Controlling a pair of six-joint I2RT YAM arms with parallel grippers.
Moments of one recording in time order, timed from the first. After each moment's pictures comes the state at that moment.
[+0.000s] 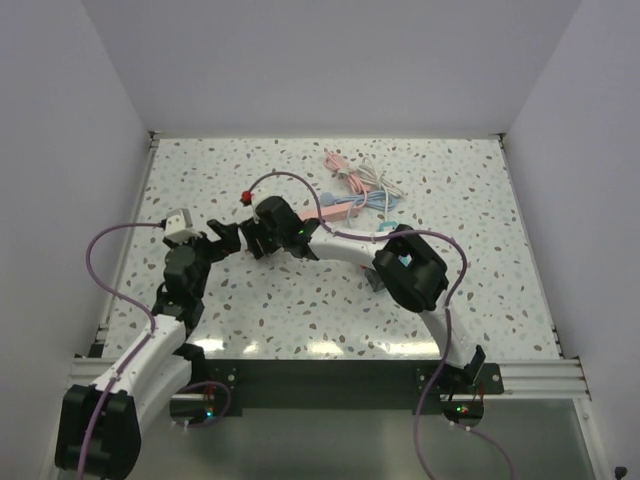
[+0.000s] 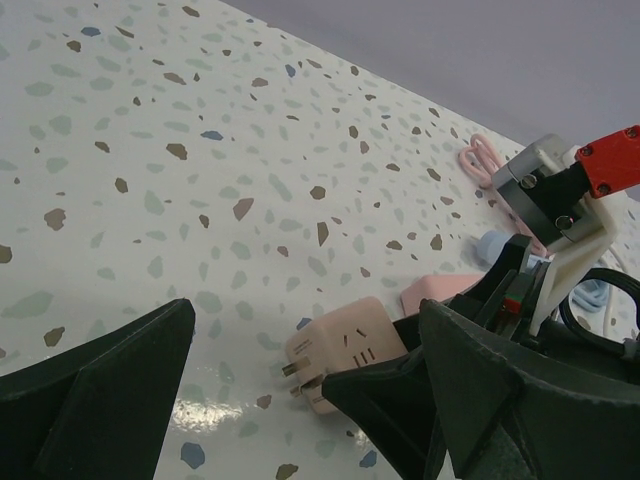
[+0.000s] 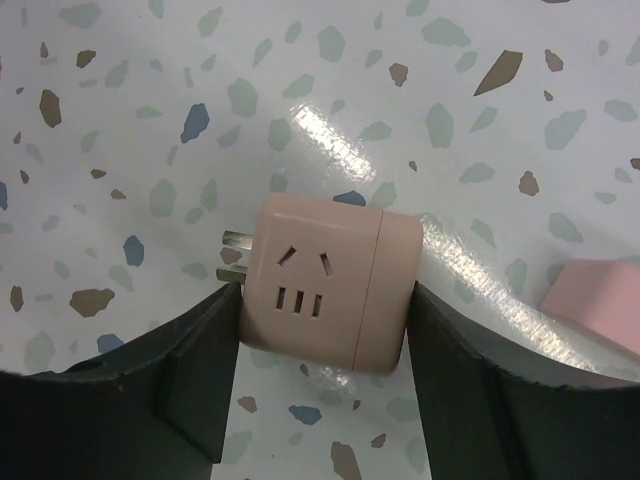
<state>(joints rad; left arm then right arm) -0.17 0.82 0.25 0.43 -0.18 -0.48 0.95 2.22 1.65 -0.09 0.08 0.22</state>
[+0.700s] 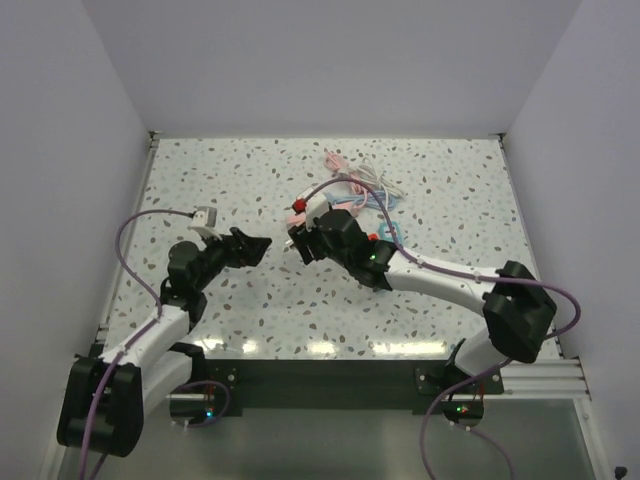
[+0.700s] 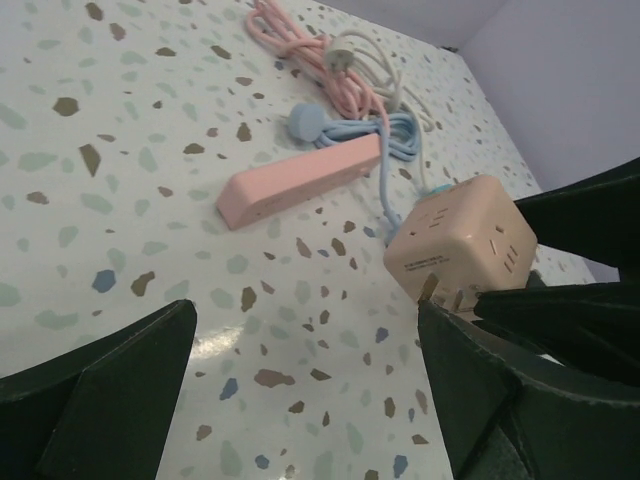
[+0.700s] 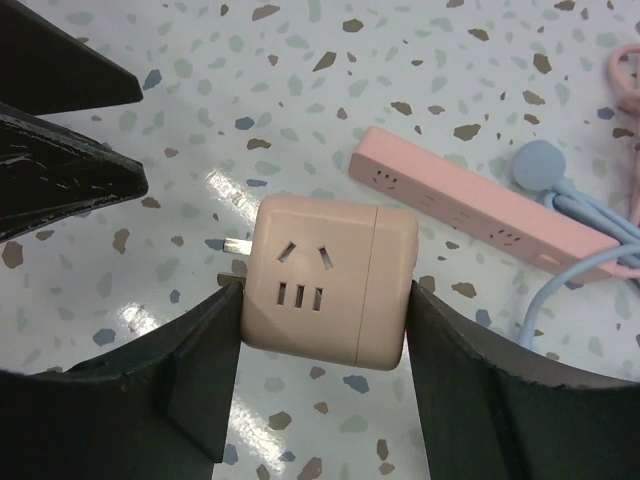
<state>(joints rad) -0.16 0.97 0.25 0.55 0.33 -0.52 0.95 1.58 1.06 0.04 0.24 0.07</state>
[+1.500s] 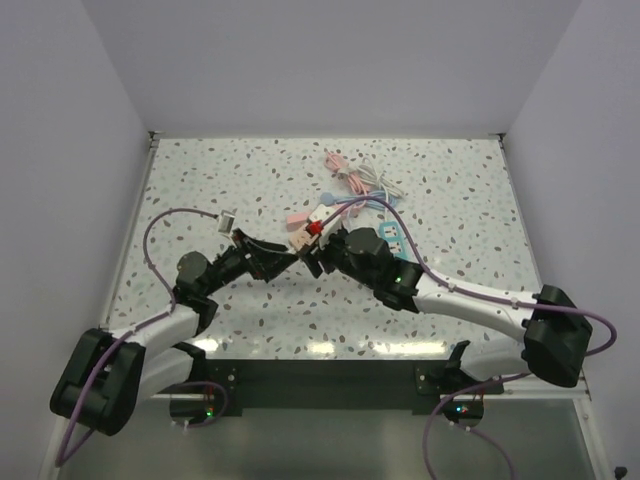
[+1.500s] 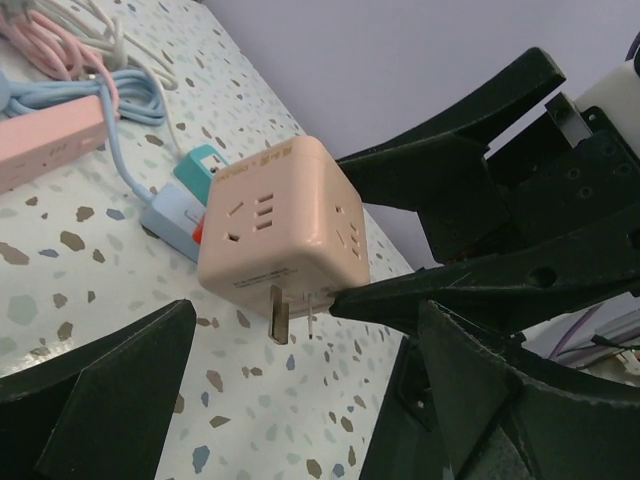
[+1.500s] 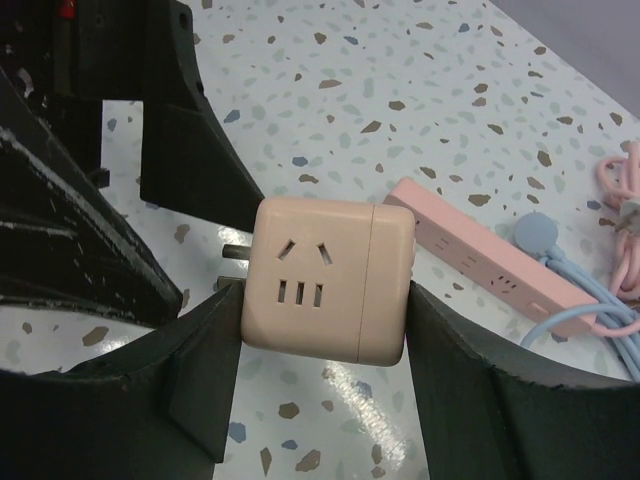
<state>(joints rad) -0.30 1.08 0.19 1.01 0.64 -0.86 1.00 1.32 0.84 0.22 0.16 -0.07</state>
